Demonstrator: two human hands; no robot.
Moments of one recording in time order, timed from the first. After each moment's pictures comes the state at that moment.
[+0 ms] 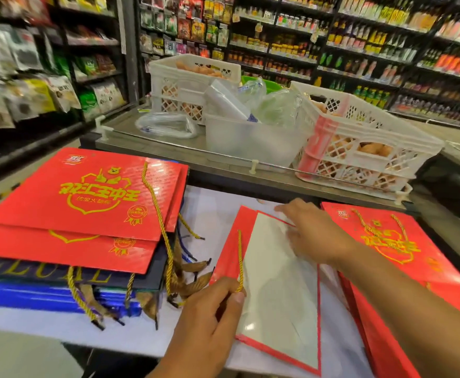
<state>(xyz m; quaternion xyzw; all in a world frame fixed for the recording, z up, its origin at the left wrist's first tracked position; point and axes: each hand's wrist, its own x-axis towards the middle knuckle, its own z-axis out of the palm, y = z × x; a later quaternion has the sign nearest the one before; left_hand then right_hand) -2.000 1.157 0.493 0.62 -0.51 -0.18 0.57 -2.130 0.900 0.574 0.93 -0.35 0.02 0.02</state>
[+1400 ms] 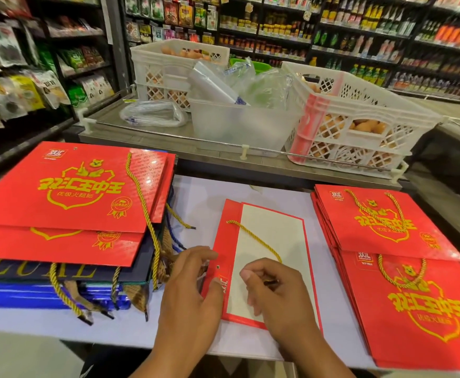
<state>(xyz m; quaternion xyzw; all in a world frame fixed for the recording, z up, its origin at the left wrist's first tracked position) -2.003 1.147 0.494 0.69 -0.41 -0.16 0.57 -2.137 1.063 0.514 0.69 -0.40 0.33 -0.49</state>
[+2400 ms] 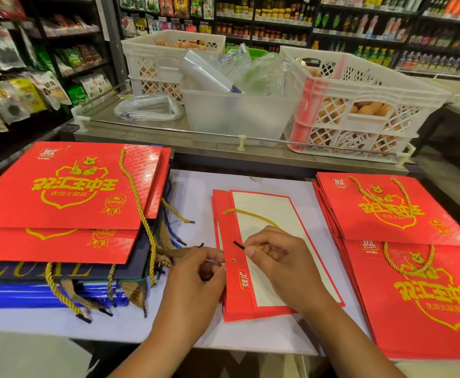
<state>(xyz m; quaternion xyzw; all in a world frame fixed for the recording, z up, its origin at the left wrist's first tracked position) -1.994 1.128 0.486 0.69 -0.39 -0.28 0.55 -2.141 1.010 0.513 0.79 -0.31 0.33 -0.42</state>
